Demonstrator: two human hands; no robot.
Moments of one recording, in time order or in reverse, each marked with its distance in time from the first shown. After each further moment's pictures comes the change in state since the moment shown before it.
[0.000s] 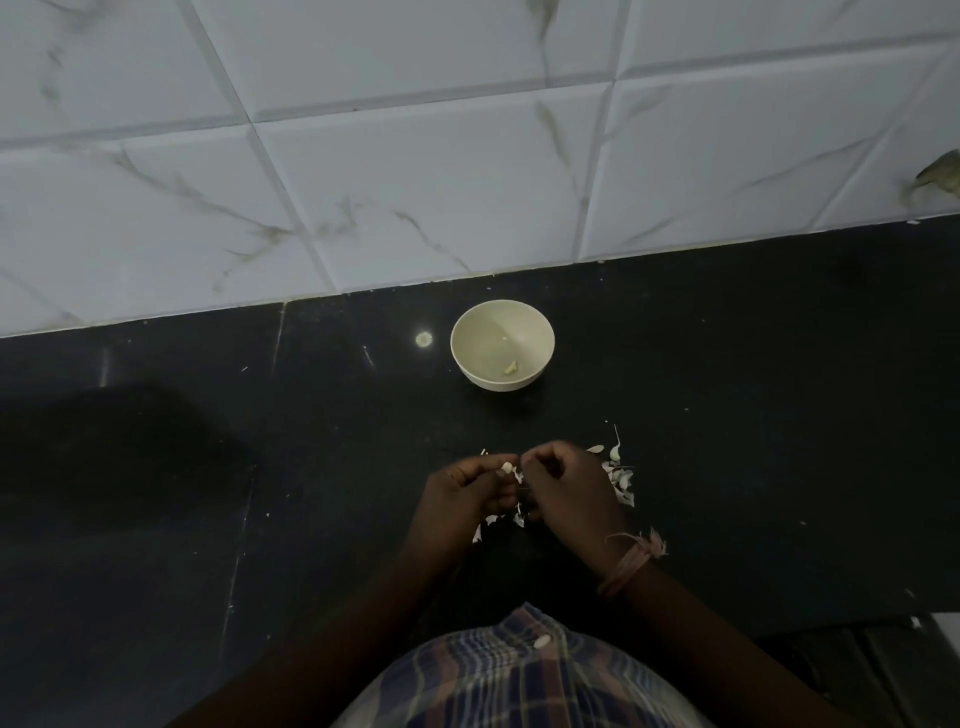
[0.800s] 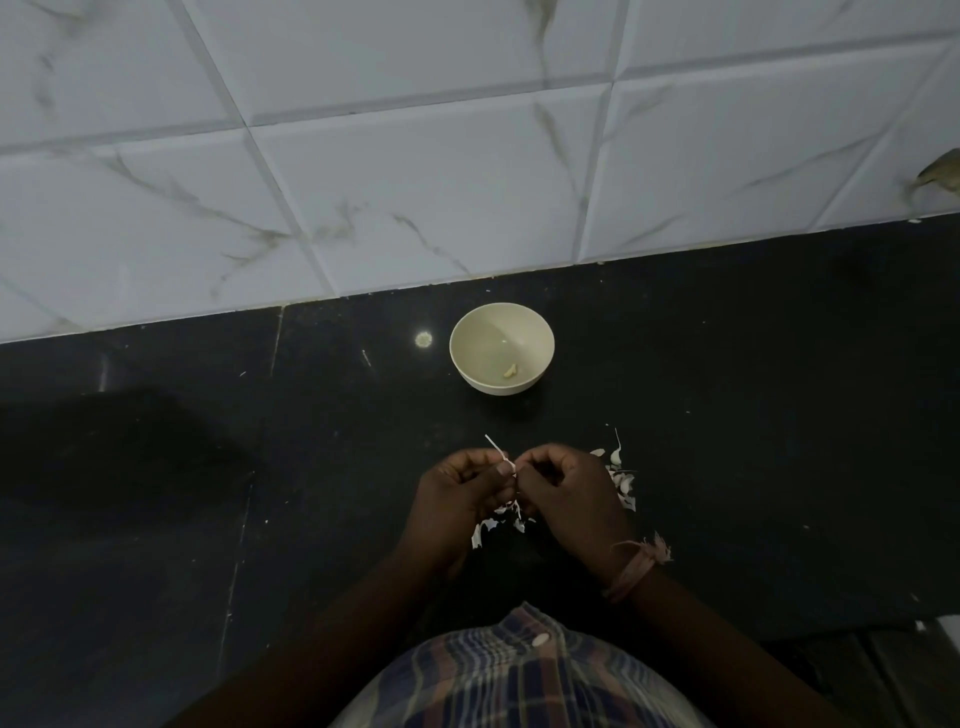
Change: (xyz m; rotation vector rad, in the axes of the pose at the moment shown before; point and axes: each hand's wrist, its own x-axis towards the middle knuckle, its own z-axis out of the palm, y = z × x) left_hand 0.005 0.010 0.003 -0.156 0.041 -0.010; right_hand -0.001 -0.004 -0.005 0.060 -0.054 -0.100
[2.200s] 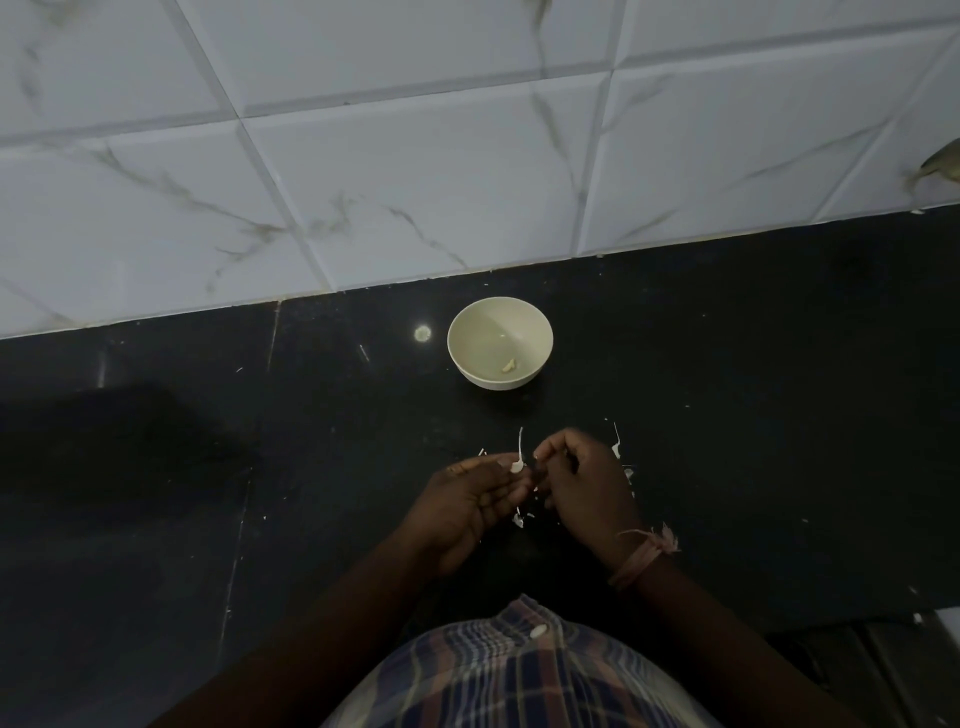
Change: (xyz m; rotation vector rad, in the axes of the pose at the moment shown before) left_hand 0.006 0.005 0.002 -0.135 -0.095 -0.276; right_hand 0.009 0.011 -0.010 -0.140 0.079 -0.007
